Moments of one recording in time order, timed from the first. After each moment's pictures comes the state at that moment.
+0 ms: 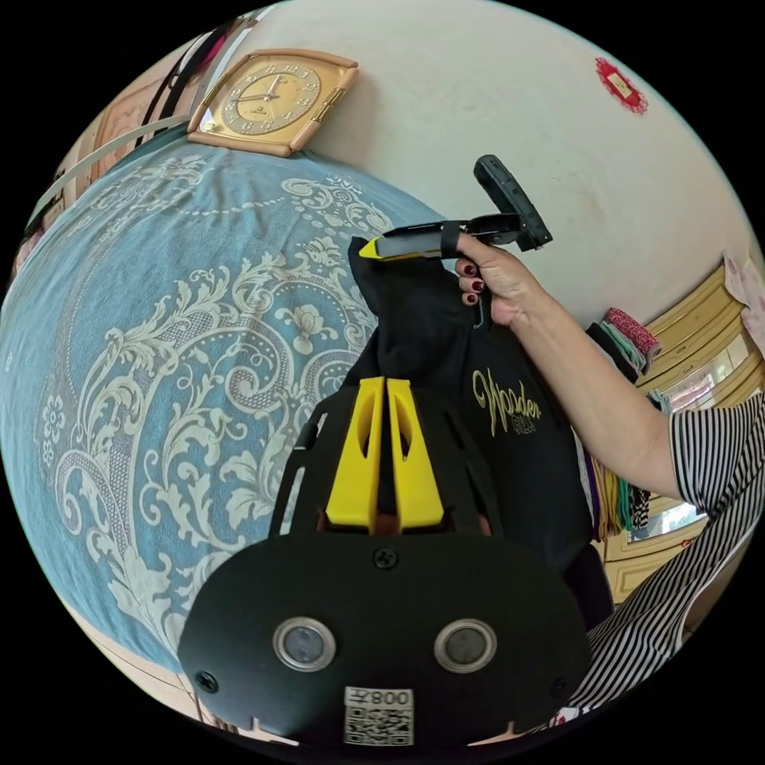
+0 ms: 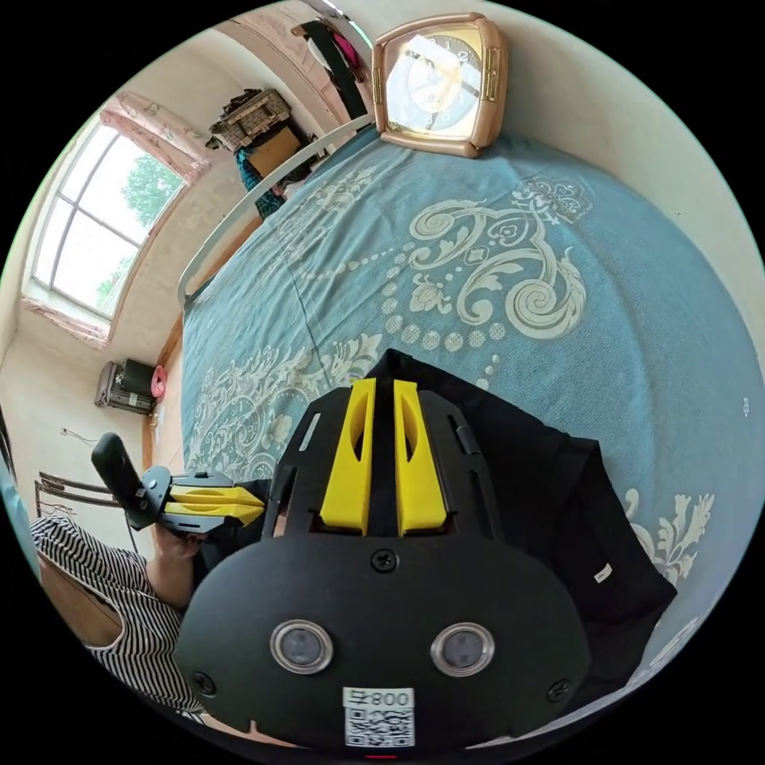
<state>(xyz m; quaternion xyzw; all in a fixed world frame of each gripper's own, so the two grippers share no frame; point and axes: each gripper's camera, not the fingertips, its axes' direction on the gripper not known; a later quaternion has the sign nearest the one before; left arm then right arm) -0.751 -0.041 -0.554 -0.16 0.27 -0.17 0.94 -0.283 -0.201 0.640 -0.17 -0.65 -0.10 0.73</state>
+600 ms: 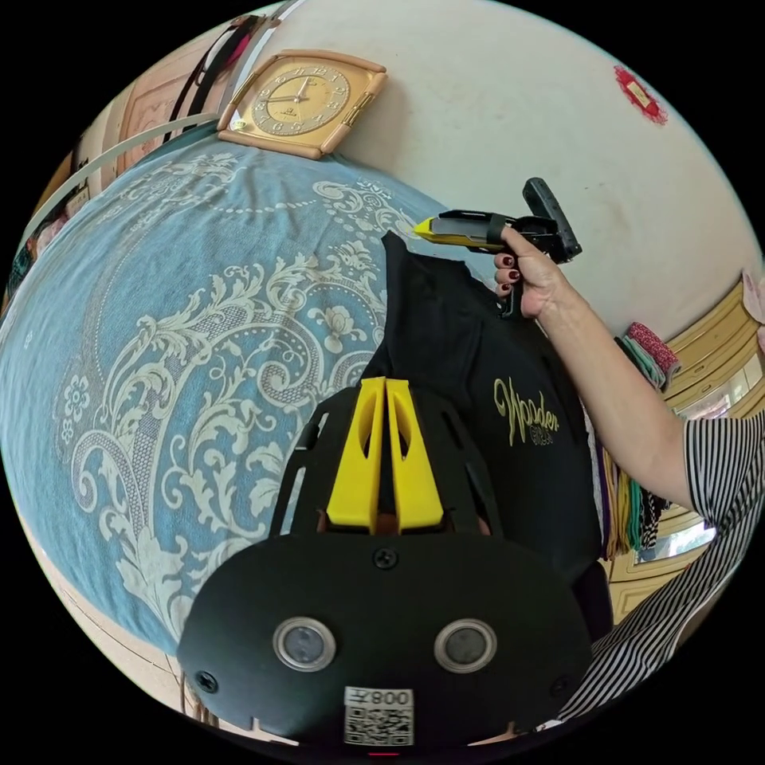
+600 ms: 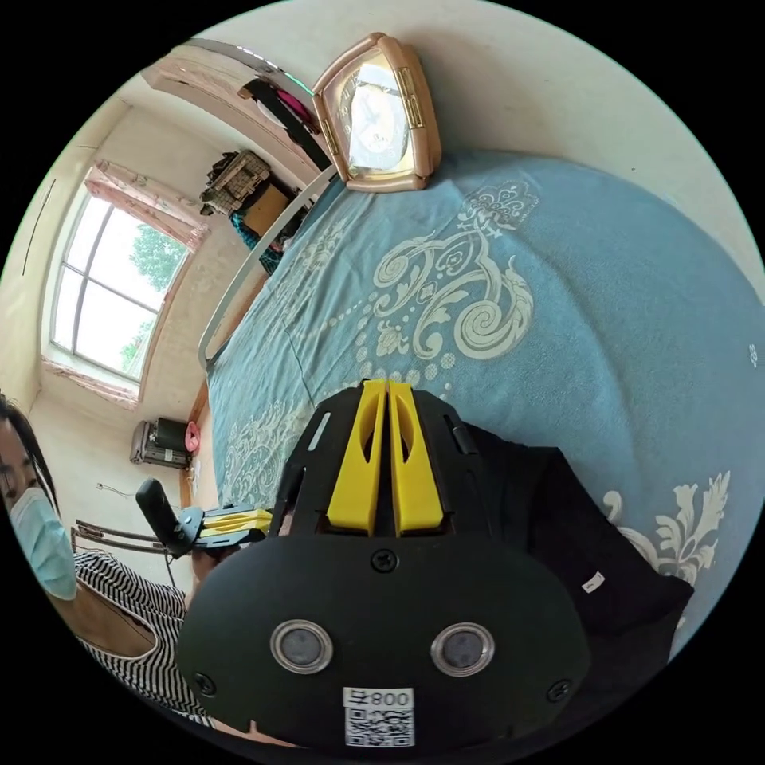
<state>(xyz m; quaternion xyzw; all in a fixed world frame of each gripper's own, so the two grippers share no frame) -0.759 -0.042 -0.554 -0.17 0.22 -0.19 0.94 -0.267 -0.218 0.667 -0.17 -0.68 0.01 0.71</state>
